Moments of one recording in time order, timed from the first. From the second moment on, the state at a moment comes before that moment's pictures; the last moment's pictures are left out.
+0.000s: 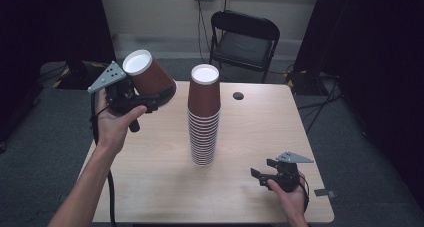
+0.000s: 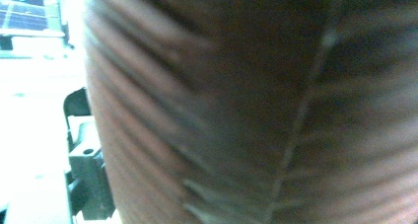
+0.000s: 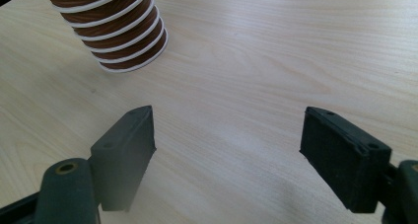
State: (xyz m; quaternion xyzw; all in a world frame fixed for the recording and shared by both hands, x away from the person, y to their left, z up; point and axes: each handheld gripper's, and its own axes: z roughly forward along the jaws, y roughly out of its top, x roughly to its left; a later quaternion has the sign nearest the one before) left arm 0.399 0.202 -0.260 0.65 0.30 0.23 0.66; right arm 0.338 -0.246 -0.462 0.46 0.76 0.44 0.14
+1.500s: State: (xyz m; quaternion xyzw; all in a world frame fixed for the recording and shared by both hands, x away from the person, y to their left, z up) left arm 0.330 0.195 -0.394 0.71 0.40 0.11 0.57; right arm 0.319 -0.195 -0.444 0.38 0.79 0.46 0.14
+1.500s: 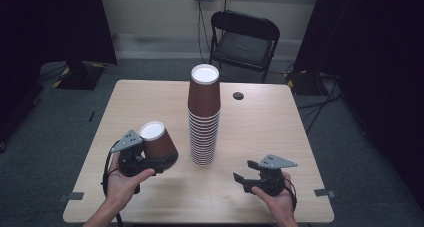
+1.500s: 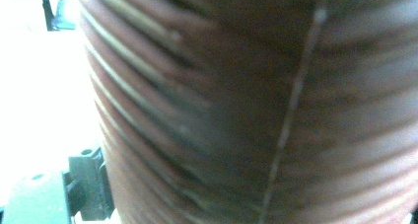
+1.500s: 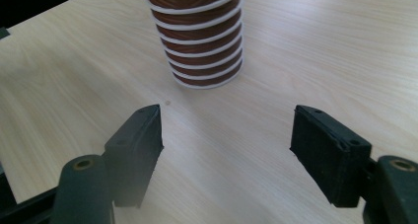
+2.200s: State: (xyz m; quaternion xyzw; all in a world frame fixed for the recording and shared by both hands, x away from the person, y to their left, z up) left arm 0.319 0.197 -0.406 0.69 0.43 0.08 0.58; right arm 0.312 -0.125 -0.428 0.31 0.81 0.47 0.14
